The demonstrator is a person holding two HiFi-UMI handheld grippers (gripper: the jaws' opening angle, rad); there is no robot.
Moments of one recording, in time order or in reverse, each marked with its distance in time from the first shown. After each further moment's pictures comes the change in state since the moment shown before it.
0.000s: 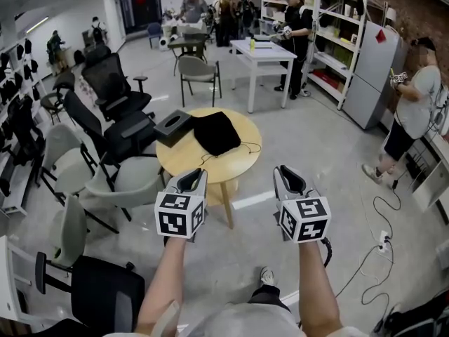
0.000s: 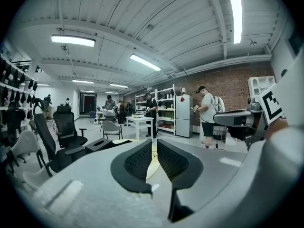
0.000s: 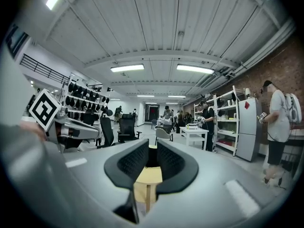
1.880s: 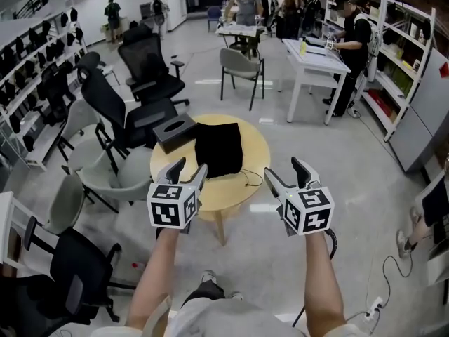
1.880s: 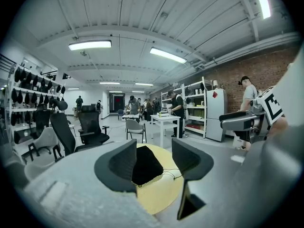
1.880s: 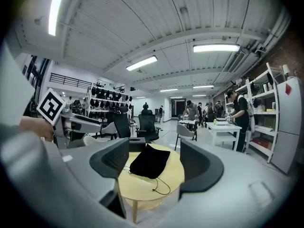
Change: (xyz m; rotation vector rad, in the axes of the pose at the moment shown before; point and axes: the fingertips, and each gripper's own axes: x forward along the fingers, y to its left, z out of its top) left arm 0.212 0.026 0.034 -0.068 0.030 0.373; right arm 0.226 -0.178 -0.018 -0.012 0.059 0.392
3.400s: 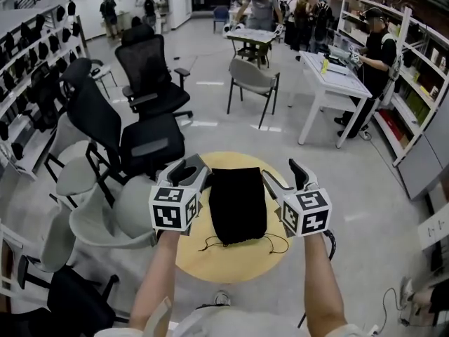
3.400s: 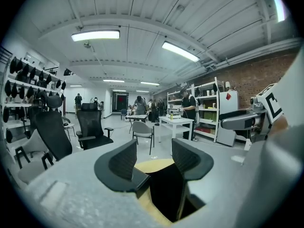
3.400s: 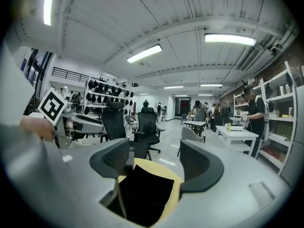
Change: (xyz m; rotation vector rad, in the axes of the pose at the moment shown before) left arm 0.228 0.208 0.051 -0.048 -0.007 0.019; right arm 0.312 -0.032 0.063 -0.061 0.032 0.040
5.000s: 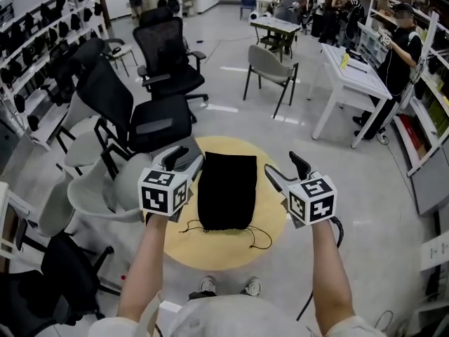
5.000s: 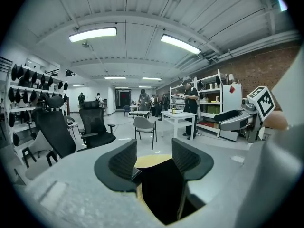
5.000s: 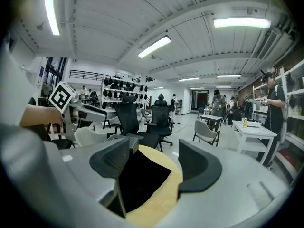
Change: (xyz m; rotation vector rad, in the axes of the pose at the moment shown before) left arm 0.017 -0.049 -0.014 0.025 0.064 0.060; right arm -0.002 -0.064 -0.046 -0.037 0.083 0.224
